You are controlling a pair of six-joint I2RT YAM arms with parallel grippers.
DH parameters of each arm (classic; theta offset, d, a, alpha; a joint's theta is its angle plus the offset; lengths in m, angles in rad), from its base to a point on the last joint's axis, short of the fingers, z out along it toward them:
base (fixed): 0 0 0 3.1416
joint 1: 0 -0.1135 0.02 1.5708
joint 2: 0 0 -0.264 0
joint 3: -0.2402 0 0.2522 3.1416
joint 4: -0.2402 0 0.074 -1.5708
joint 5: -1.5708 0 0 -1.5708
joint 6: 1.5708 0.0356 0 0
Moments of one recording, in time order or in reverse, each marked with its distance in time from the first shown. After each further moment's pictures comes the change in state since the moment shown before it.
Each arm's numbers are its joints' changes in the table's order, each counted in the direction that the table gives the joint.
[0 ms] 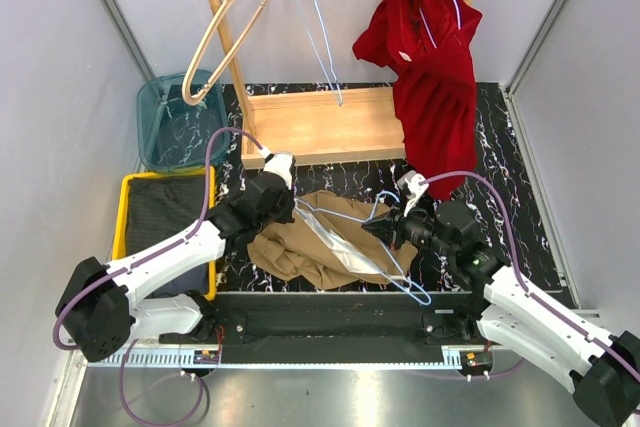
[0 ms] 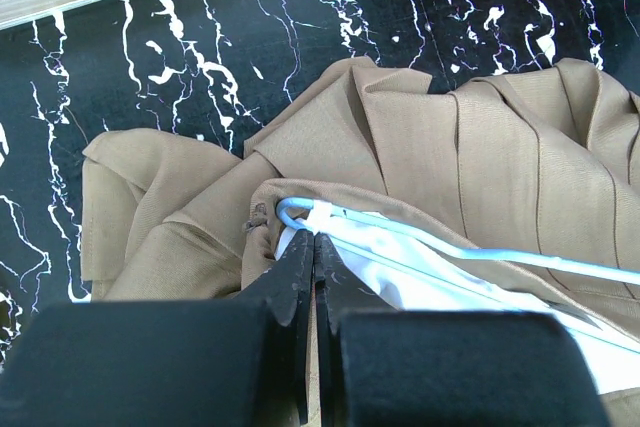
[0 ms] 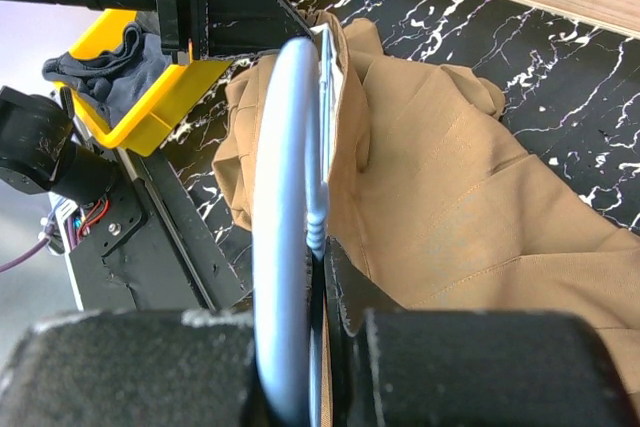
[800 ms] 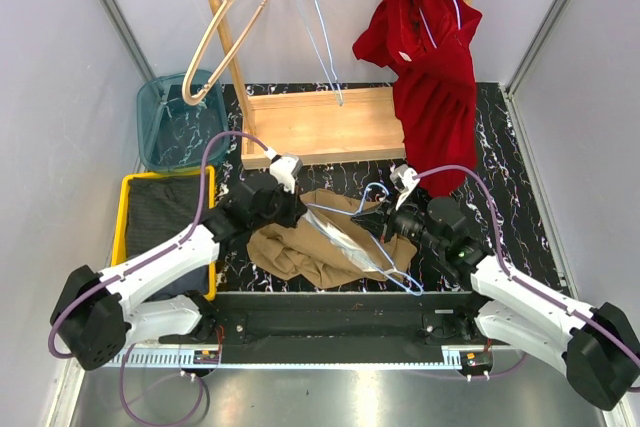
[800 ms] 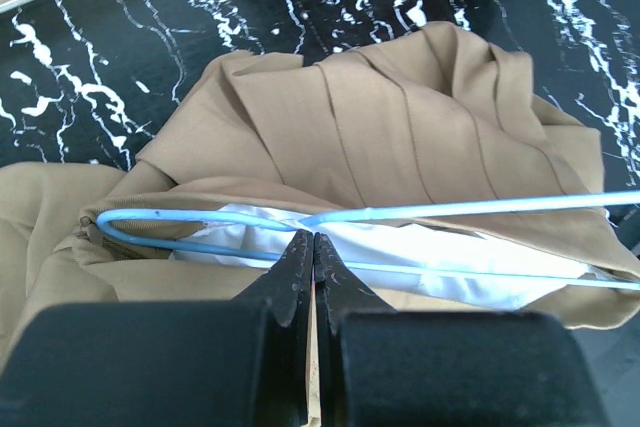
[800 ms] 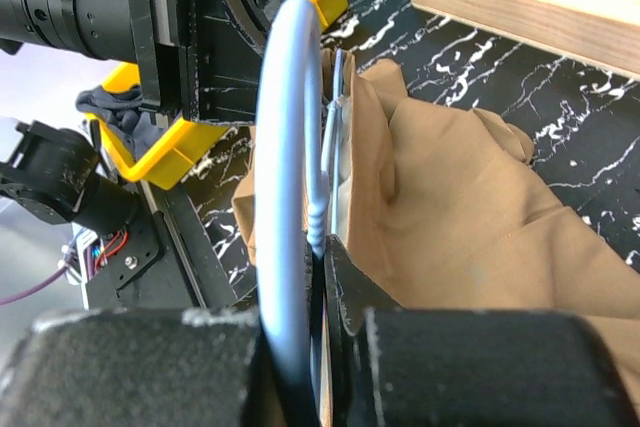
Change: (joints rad) left arm -0.016 -0.046 0.029 0.072 -0.266 0.043; right arm -0.014 0.163 0.016 0.268 0.025 0.051
